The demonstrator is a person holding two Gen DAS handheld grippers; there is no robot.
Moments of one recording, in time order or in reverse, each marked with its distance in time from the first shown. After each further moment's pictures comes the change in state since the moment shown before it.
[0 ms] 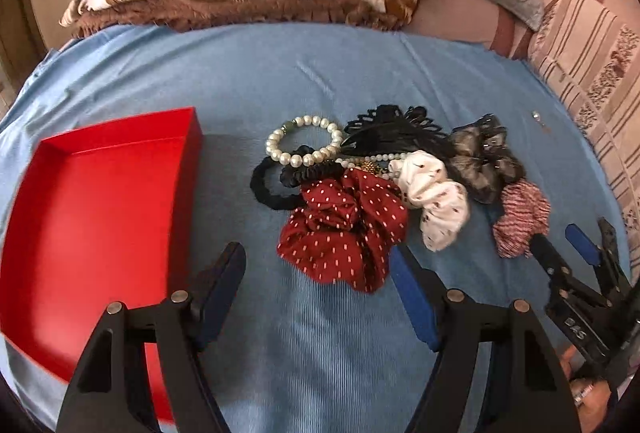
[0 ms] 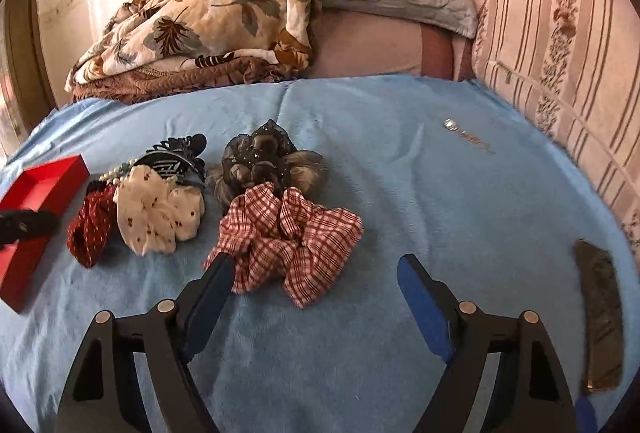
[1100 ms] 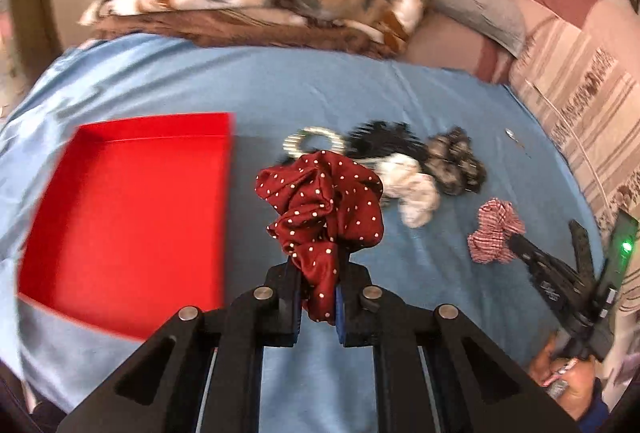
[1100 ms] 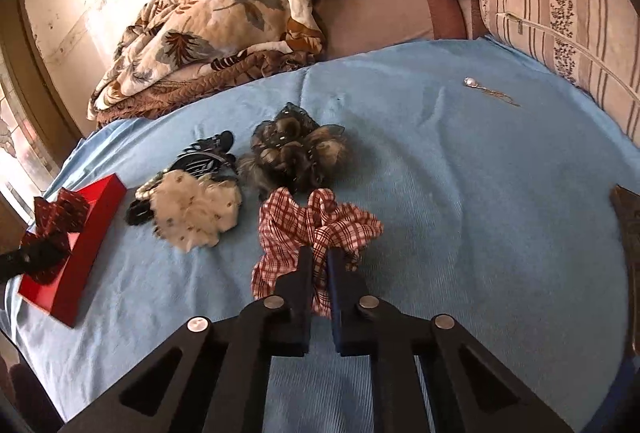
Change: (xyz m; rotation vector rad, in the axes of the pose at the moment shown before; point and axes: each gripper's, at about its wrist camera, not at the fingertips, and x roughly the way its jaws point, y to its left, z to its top) left arm -0.085 0.034 -0.043 -0.053 -0.104 -0.017; right arm -0.023 -0.004 -0.013 0.117 0.054 0.138
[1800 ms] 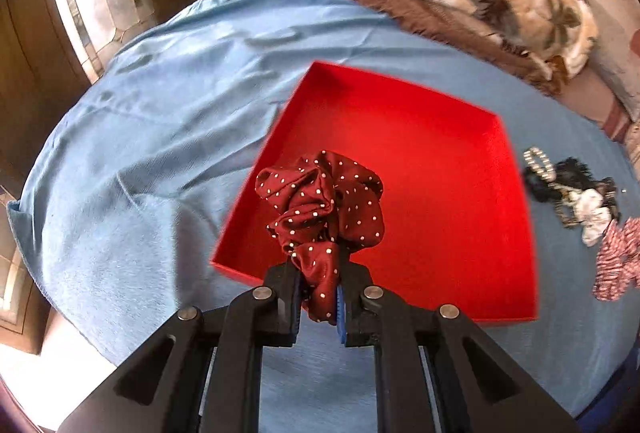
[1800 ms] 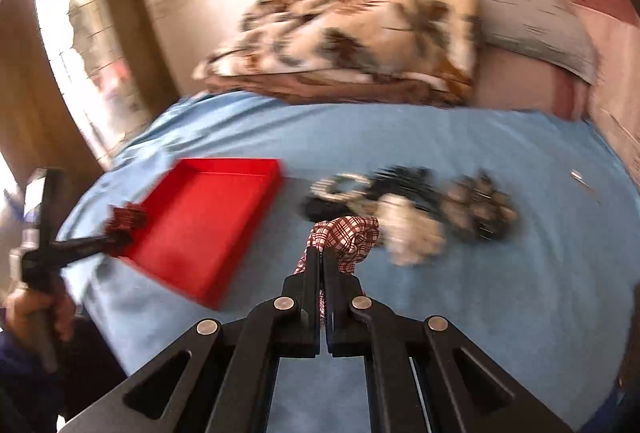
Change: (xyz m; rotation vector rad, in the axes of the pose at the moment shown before) left arm -0.022 0.205 -0.036 -0.241 0.054 0.306; right arm -0.055 0.187 0.017 -0.299 0.028 0.286
